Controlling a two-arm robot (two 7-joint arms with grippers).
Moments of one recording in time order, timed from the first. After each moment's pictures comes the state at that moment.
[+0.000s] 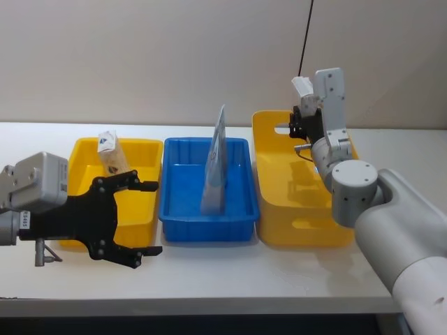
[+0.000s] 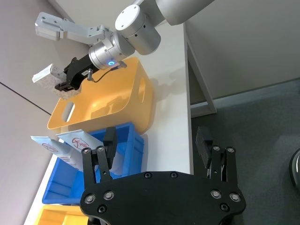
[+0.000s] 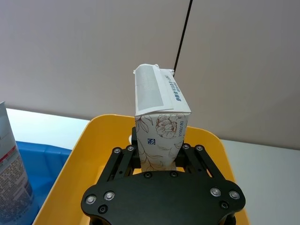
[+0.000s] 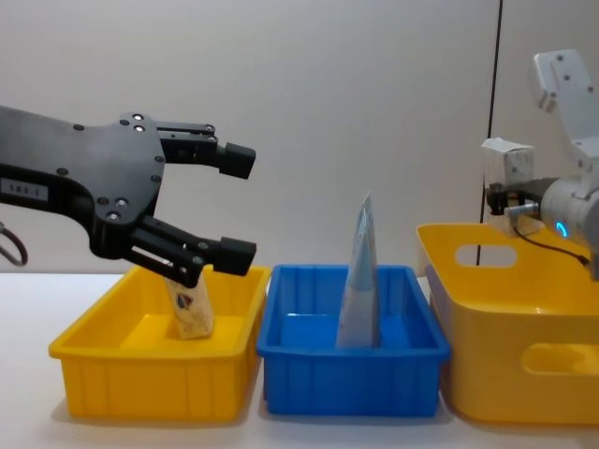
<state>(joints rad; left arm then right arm) -0.52 0.73 0.52 -1.62 -0.35 -0.17 -1.03 0.84 0.06 -0.31 -0.61 0.09 -0.06 -0.12</state>
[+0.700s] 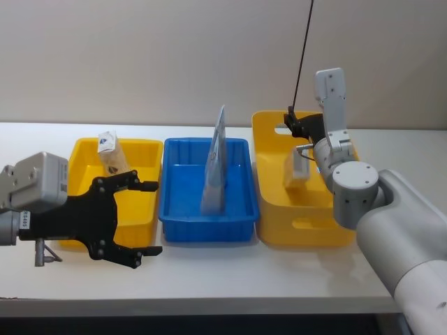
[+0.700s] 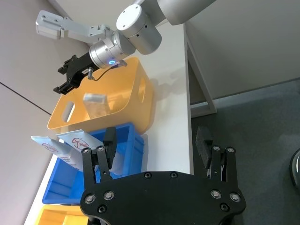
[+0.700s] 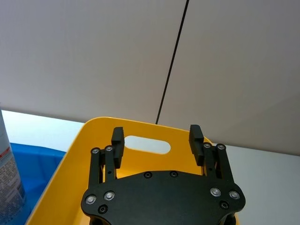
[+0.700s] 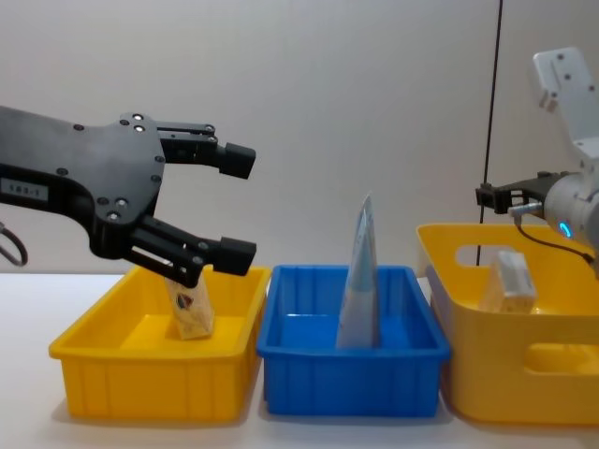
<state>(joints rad) -0.52 0.73 0.52 -1.62 -0.35 -0.17 -1.03 0.83 0.07 -0.30 -0.63 0.06 -0.07 -0.13</state>
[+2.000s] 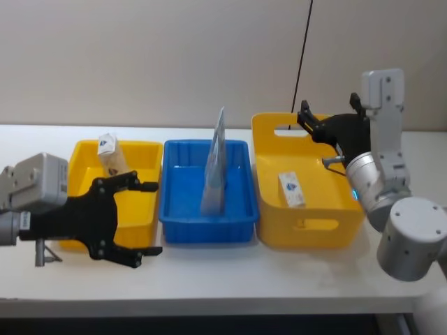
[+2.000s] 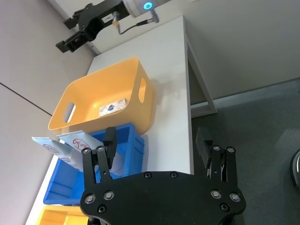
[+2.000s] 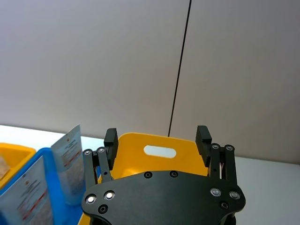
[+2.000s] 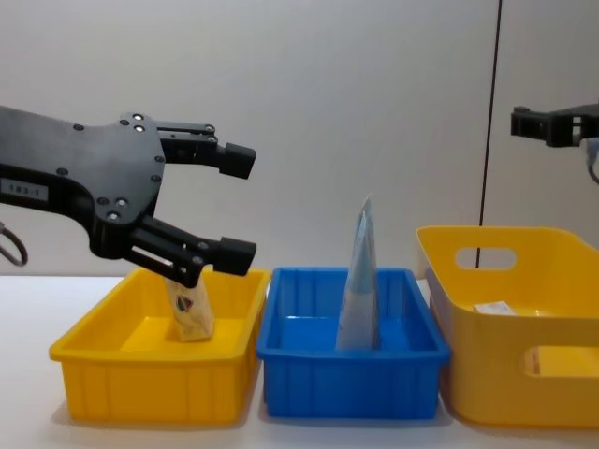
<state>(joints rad) -0.52 0.73 0.52 -1.62 -0.35 -0.17 -1.03 0.33 0.18 -0.22 -1.55 0.10 0.19 -0.09</state>
